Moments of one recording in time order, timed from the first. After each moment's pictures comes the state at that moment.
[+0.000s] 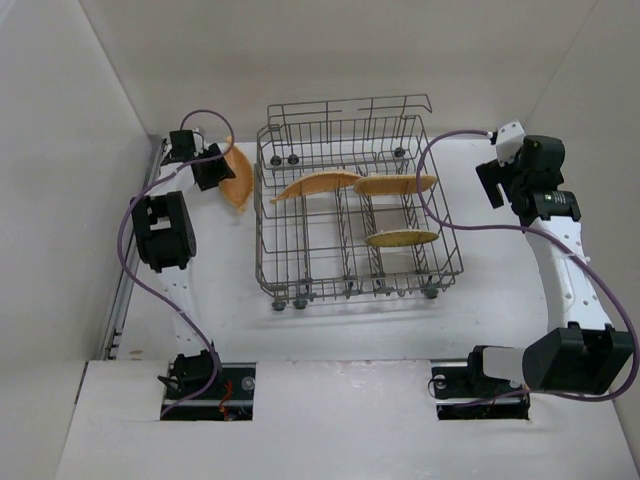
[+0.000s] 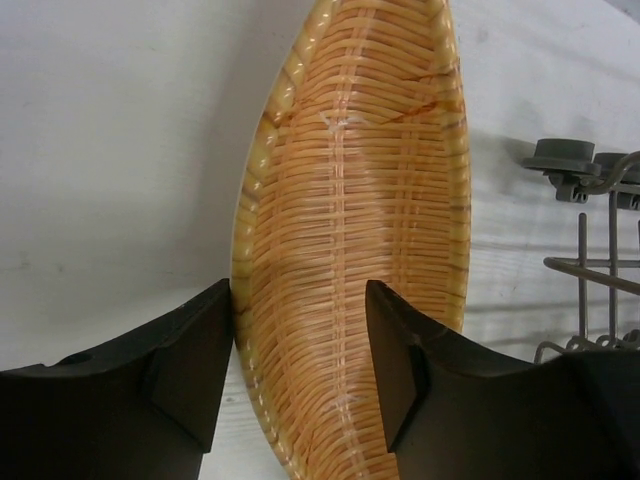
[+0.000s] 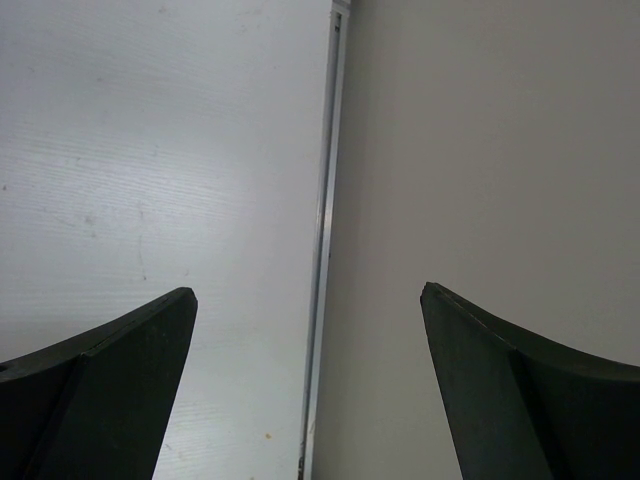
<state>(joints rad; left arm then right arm) 0.15 2.28 1.80 -0.34 0.33 -0.34 -0.08 1.27 1.30 -0.55 0.22 -0.58</state>
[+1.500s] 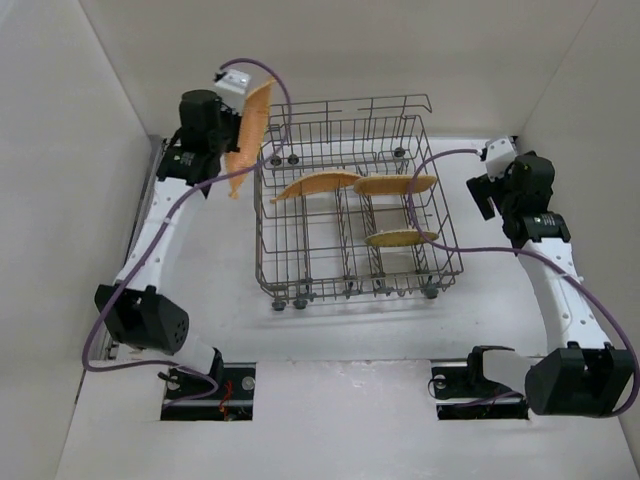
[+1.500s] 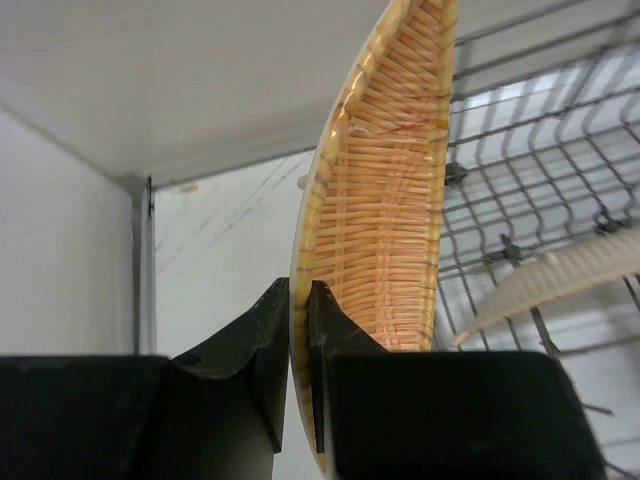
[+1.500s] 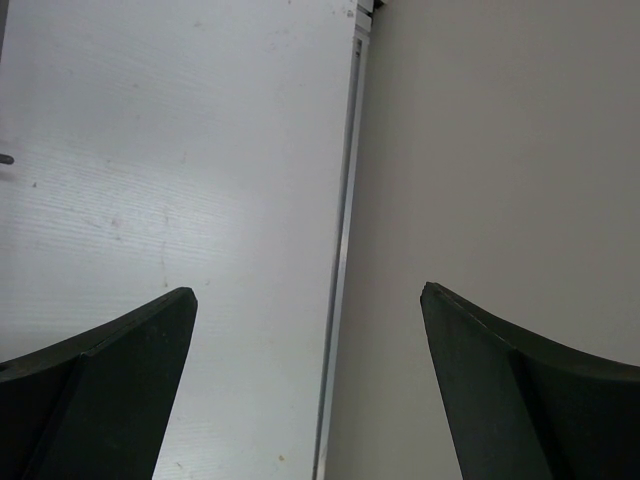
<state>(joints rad) -0.12 1.55 1.64 -0.44 -0.07 0.17 -0.03 1.17 1.11 -0.41 0.22 -0.60</state>
